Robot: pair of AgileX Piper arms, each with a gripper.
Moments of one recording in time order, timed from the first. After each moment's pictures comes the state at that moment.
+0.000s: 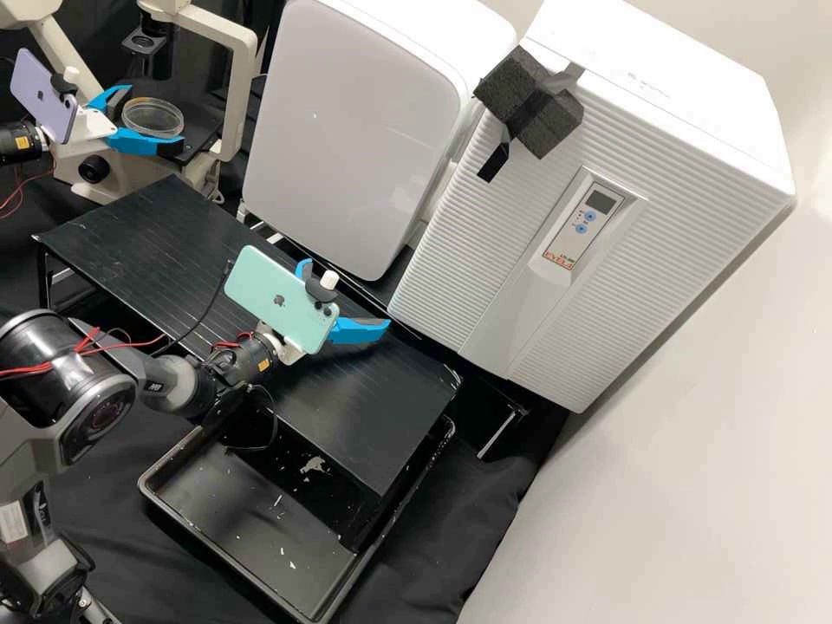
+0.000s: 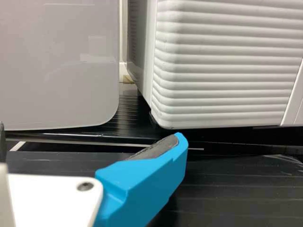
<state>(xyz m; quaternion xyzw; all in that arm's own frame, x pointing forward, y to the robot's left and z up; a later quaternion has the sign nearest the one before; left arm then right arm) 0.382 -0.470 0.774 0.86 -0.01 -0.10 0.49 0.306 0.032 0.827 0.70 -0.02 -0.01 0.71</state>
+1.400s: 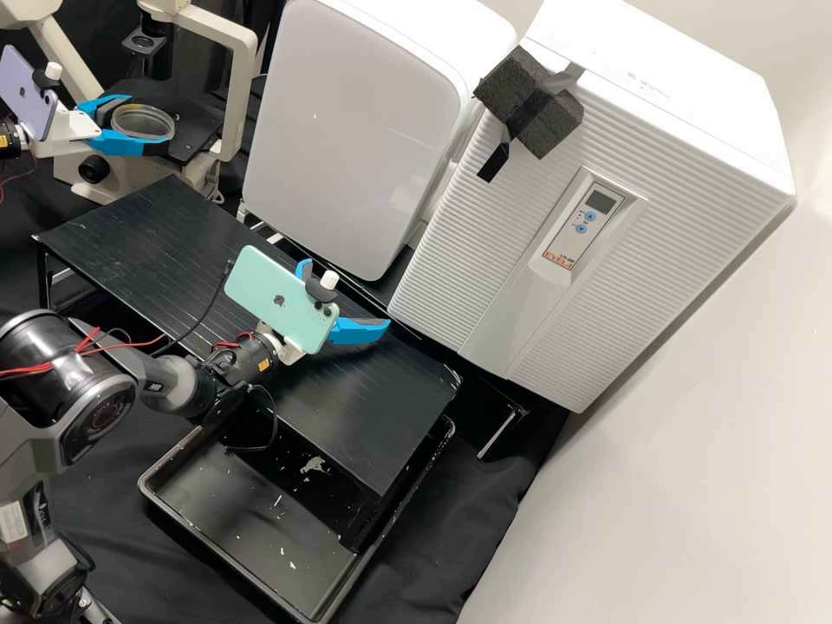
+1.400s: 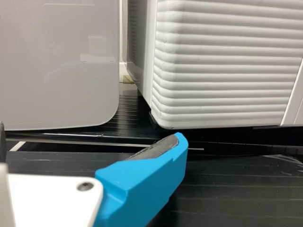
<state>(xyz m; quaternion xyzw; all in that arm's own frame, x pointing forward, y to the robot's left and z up) 0.348 -0.478 0.789 0.85 0.00 -0.13 0.50 0.306 0.032 0.827 0.70 -0.02 -0.01 0.71</state>
